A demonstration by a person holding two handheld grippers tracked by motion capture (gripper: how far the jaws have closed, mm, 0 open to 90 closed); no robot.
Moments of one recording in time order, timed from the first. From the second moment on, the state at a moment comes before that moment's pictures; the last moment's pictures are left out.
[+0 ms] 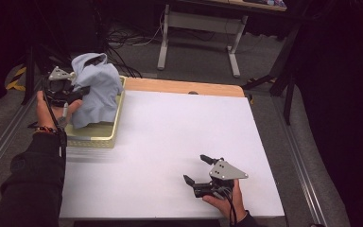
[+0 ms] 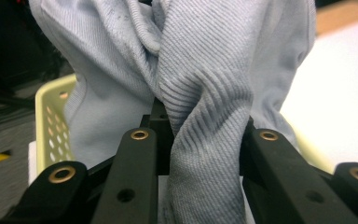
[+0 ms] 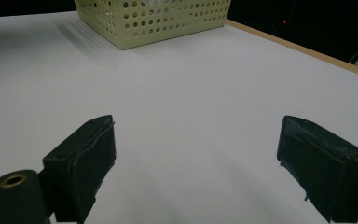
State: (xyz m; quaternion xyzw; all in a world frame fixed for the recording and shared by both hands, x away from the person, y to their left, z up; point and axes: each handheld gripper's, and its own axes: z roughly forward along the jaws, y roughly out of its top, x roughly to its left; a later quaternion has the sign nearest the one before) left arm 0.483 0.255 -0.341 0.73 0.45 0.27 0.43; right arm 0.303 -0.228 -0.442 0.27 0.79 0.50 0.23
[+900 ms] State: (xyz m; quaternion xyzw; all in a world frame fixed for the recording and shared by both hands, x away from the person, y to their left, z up) left arm 0.414 0.177 -0.286 0.71 0.34 0.27 0.55; right arm 0.305 -0.253 -0.429 0.29 0.76 0.51 0.28
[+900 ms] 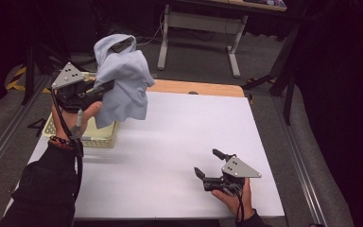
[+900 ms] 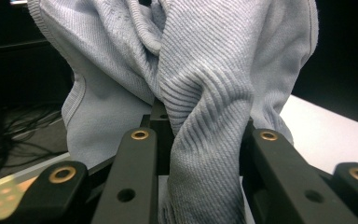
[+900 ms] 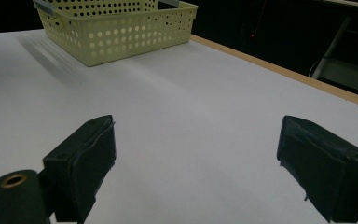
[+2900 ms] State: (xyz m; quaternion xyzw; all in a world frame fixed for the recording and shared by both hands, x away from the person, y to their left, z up) left arm 0.368 0.034 -0.394 0.84 0.25 0.15 0.45; right arm 0.290 -0.275 -0.427 0.33 0.73 0.50 0.33
